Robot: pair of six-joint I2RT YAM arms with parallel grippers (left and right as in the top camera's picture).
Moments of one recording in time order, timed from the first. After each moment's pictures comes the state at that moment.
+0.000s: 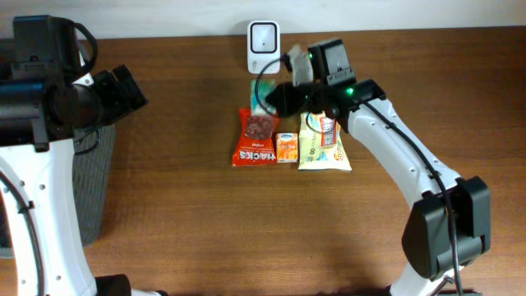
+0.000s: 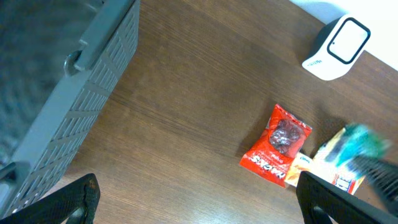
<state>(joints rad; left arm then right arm) 0.05 1.61 2.14 -1.56 -0.02 -0.45 0.36 1.86 1.56 -0.51 -0.43 0.31</state>
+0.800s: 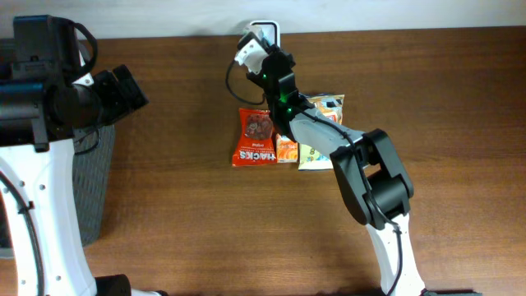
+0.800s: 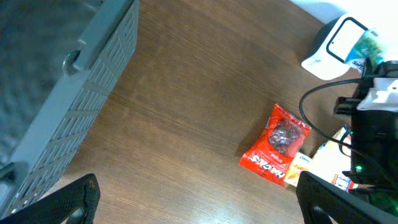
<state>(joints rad) 0.05 1.61 2.14 -1.56 -0.02 -0.45 0.48 2.32 1.62 0.53 0.30 -0.64</state>
